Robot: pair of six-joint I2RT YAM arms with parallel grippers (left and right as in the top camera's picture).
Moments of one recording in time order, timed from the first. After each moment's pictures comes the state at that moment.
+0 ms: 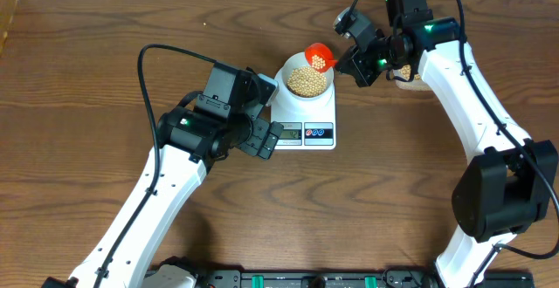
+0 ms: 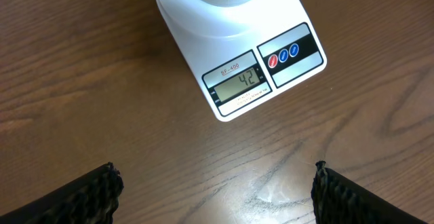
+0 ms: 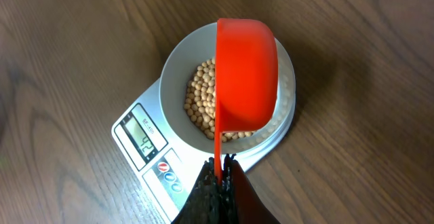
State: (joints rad) left arm -0.41 1.35 1.19 -0.91 0.12 0.09; right arm 0.23 1.92 1.69 -0.87 -0.56 -0.45
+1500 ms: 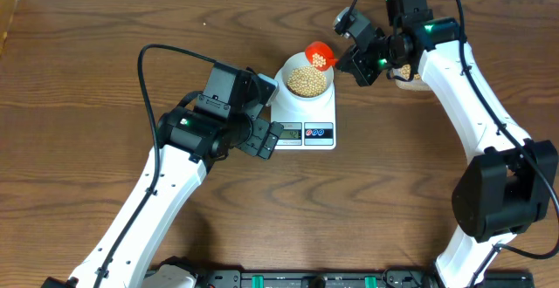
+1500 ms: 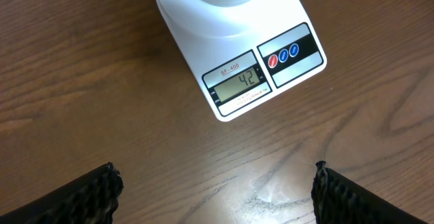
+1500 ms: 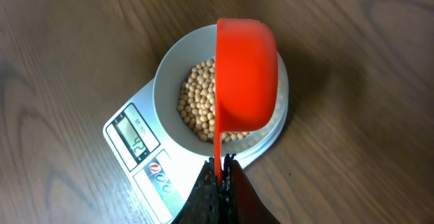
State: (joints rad) left arm -0.41 1.35 1.19 -0.91 0.12 0.09; right arm 0.23 1.92 1.69 -0.85 -0.55 -0.49
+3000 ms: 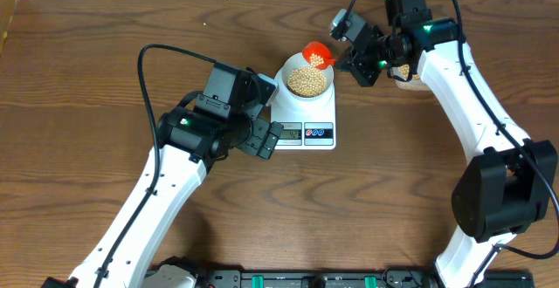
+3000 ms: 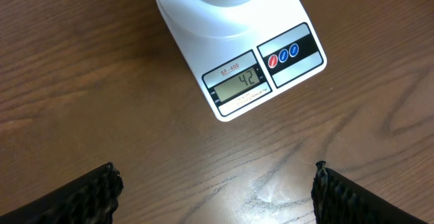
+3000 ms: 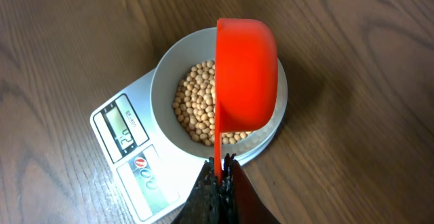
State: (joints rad) left arm -0.41 1.35 1.19 -0.91 0.12 0.09; right arm 0.24 1.92 1.69 -0.85 -0.54 -0.62
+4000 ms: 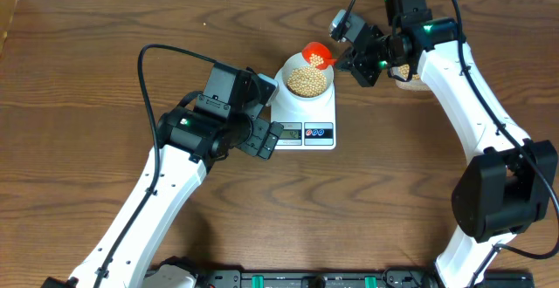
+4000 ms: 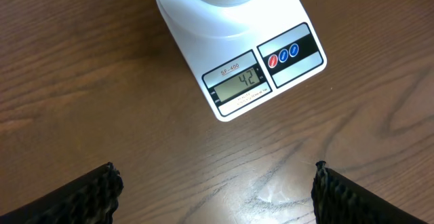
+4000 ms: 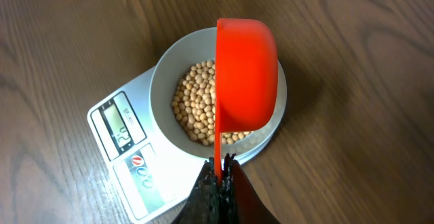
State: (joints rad) left arm -0.41 1.35 1.19 -0.91 0.12 0.09; right arm 0.24 1.92 1.69 -0.85 -0.54 -0.66
